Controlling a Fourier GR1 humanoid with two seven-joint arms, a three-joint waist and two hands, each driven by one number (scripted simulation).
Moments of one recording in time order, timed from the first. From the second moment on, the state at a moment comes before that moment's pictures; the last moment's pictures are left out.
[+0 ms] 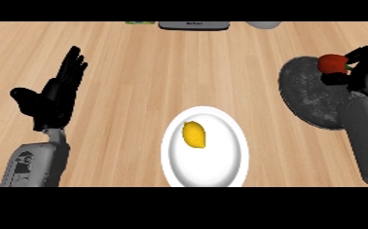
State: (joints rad) left arm -0.25 0.18 0.11 -1.48 0.00 0.05 0.09; right arm -0.60 -0.44 -0.19 -0.79 1.01 -0.62 0.50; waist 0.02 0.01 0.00
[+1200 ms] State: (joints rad) left arm -0.26 0.18 0.12 -1.45 0.00 0.04 0.08; right arm -0.64 -0.46 -0.62 -0.37 0.47 -0.56 -0.31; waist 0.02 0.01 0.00
